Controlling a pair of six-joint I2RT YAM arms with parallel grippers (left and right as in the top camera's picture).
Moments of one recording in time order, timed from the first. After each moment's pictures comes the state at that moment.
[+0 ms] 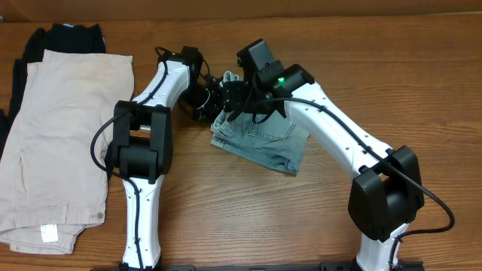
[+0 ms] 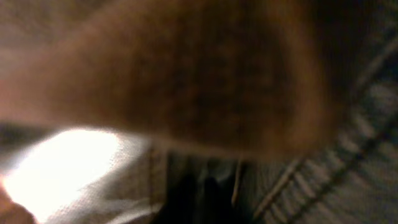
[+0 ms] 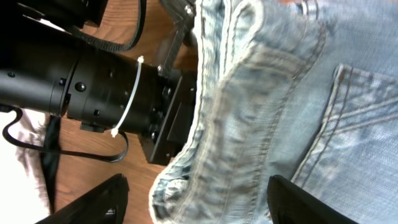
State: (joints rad) left arm -0.18 2.46 1.92 -1.16 0.70 -0.01; right arm 0.57 1.98 1.71 -0.79 -0.21 0.55
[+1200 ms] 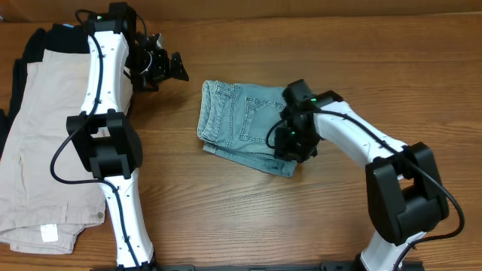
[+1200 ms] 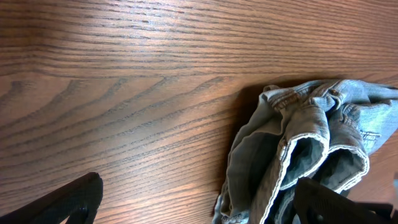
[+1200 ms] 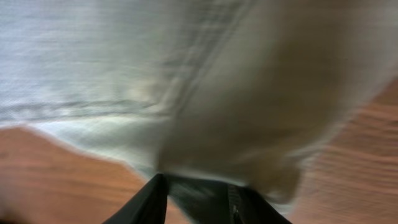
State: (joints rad) left arm 0.07 2.47 2.41 -1.46 0.44 -0.05; right arm 0.37 1.90 1.24 -0.90 -0.31 0.40
